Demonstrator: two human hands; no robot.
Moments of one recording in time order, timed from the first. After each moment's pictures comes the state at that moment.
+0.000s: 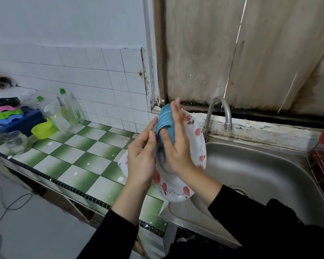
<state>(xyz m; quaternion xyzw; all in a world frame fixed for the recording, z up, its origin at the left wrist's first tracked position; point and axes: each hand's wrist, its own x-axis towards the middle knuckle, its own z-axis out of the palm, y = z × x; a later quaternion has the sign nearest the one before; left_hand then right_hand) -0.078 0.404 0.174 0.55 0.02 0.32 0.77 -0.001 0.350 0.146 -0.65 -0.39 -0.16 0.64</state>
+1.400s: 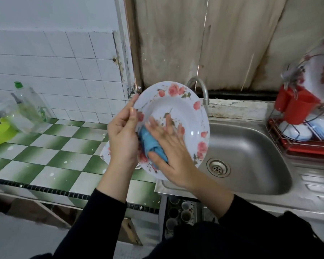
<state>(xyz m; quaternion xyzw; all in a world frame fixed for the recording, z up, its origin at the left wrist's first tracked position) -0.108 0.432 0.172 0.53 0.00 0.30 0.79 -0.080 0.311 0.099 -0.79 -0.42 -0.20 0.39</state>
